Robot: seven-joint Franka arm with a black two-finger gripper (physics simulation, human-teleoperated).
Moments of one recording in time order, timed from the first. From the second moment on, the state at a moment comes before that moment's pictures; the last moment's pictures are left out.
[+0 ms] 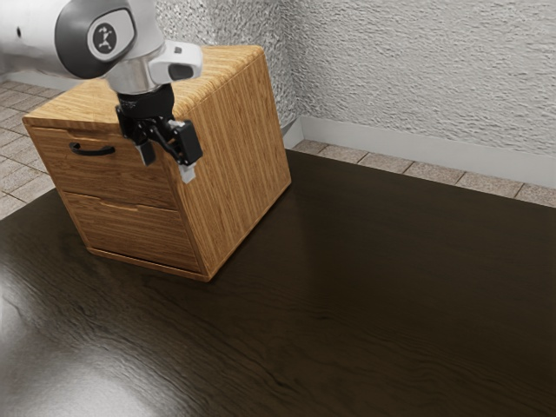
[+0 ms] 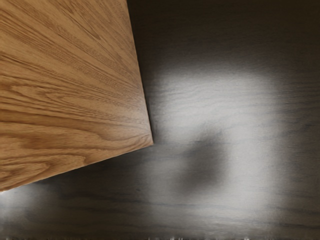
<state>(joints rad) 0.05 0.17 0.15 -1.22 0.10 1.45 0.21</state>
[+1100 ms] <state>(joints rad) -0.39 -0.51 0.35 -1.92 0.23 1.58 0.19</state>
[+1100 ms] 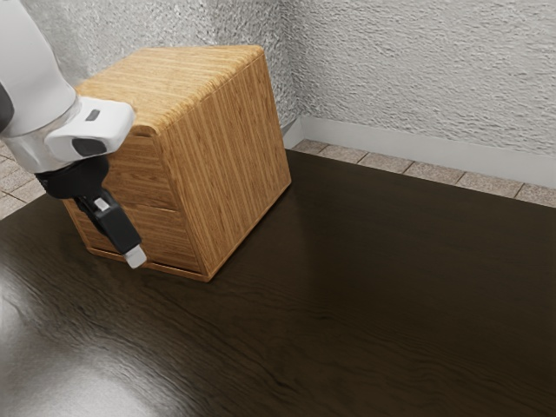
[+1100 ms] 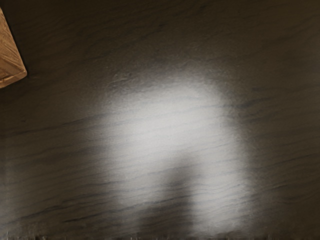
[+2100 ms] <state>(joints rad) -0.48 -0.62 0.62 -1.87 0.52 1.59 1.50</state>
